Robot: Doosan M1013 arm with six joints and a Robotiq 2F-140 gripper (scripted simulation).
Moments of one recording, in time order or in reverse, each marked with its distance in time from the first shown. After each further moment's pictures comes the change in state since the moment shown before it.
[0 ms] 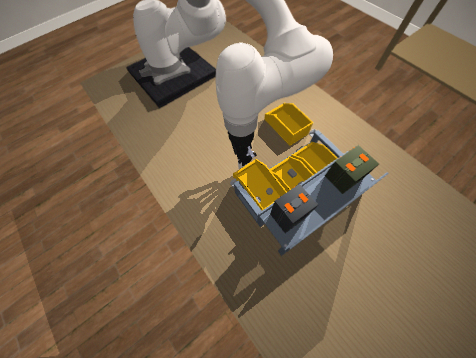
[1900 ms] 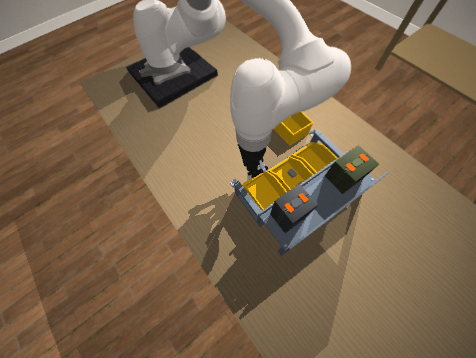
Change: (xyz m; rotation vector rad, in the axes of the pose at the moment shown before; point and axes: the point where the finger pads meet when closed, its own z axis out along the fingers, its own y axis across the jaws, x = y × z) arm 0.000 0.057 0.000 0.000 0.000 0.000
